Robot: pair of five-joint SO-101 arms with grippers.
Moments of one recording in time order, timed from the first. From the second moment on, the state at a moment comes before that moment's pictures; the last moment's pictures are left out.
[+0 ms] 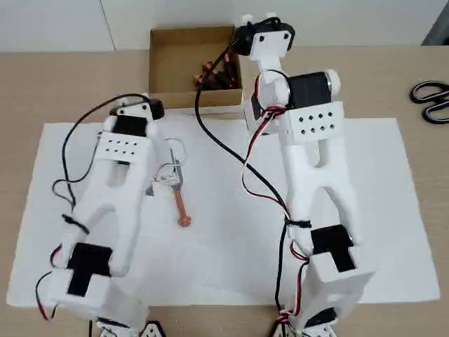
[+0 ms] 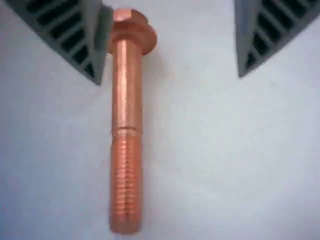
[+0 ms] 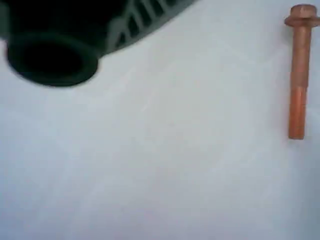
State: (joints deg) left arm 6.2 7.1 7.6 90.5 29.4; right arm -16.2 13.2 -37.8 97.1 1.0
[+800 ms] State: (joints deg) left arm 9.9 20.5 6.4 89.6 34.8; right arm -16.2 13.2 -37.7 97.1 1.0
